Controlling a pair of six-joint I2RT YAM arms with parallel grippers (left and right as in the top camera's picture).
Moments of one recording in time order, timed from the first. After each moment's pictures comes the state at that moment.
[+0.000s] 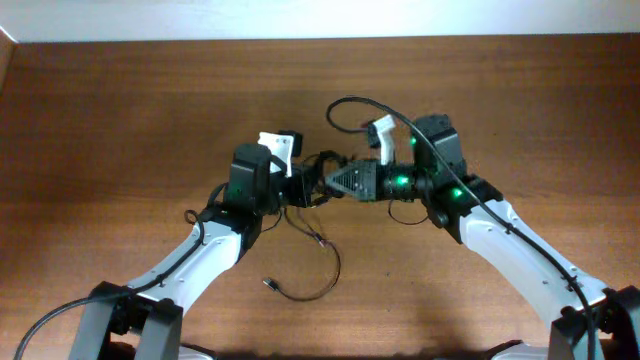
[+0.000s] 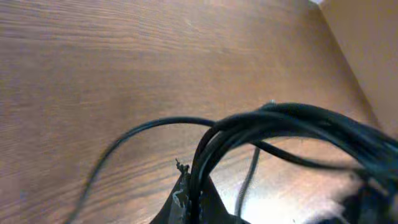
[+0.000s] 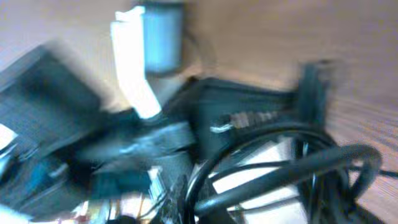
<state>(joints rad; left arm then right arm) -0.32 1.52 0.72 0.19 0.42 -0.39 0.39 1.52 0.93 0.04 -0.95 0.61</state>
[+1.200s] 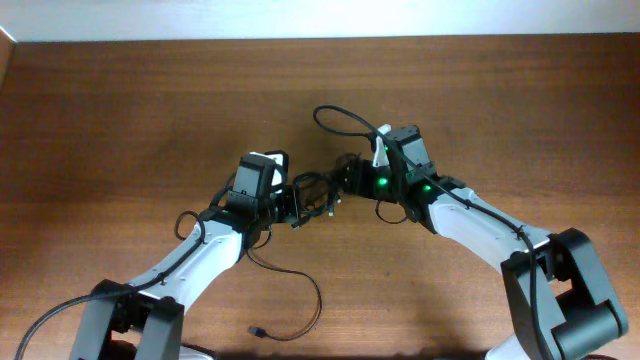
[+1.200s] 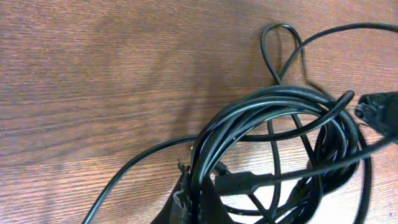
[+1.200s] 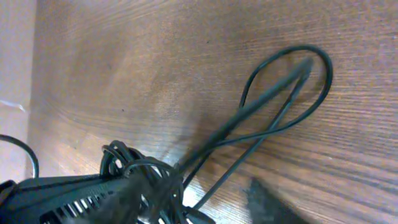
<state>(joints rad) -0.32 1.53 0.72 -0.11 0.19 -0.40 0.43 1.74 0.94 -0.01 -0.41 0.67</state>
